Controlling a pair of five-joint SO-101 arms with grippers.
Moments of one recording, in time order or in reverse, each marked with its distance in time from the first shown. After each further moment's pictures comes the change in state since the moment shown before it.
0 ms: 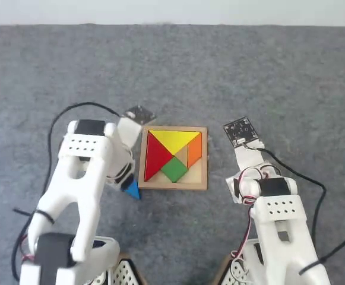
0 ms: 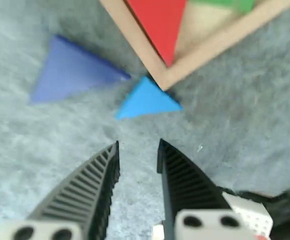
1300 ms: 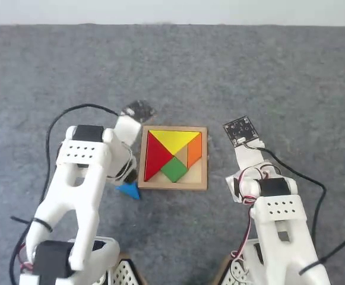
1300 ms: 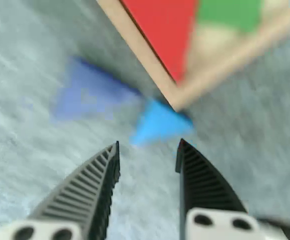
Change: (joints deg) left arm 0.1 -3.0 4.3 -9.3 1.1; right arm 0.0 0.0 0.0 -1.1 0.0
